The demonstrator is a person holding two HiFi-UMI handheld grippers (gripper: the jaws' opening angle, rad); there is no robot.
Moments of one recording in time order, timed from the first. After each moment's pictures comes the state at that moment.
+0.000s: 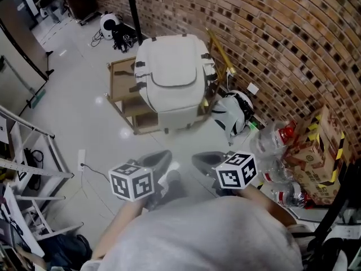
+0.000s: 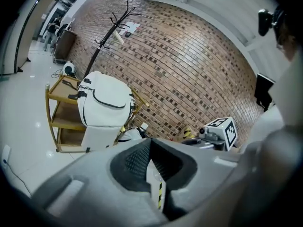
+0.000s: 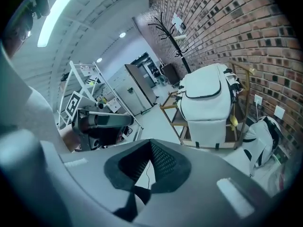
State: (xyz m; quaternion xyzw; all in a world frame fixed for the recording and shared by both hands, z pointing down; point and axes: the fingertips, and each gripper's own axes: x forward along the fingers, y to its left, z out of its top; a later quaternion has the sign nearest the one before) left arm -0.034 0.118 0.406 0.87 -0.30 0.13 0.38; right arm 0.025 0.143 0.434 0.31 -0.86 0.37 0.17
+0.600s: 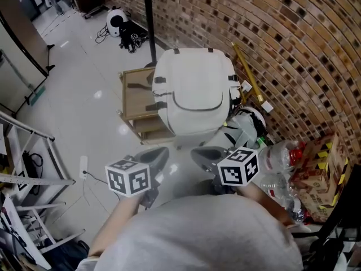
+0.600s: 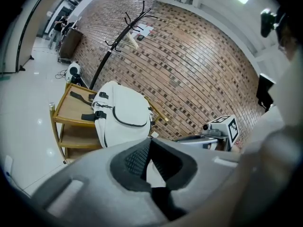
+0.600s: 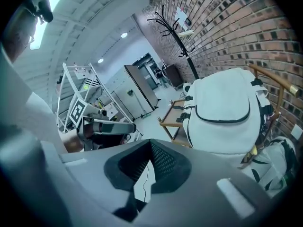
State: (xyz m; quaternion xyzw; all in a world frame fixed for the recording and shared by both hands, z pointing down) left arm -0.123 -0.032 0.415 0.86 -0.31 0.11 0.40; right arm -0.058 -0.015 0.421 0.29 -0.87 0.36 0.16
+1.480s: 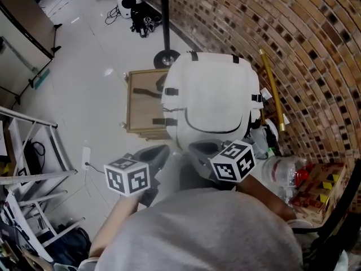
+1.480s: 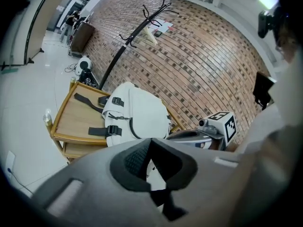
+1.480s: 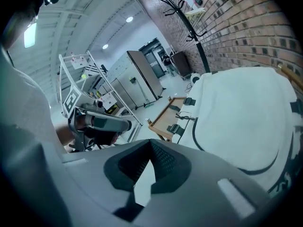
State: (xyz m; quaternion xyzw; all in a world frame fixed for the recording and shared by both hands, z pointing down) left arm -0.139 -0.153 0.449 0.82 -0.34 0.12 0.45; right arm -0.083 -0.155 0.464 0.23 -0.88 0.35 0.24
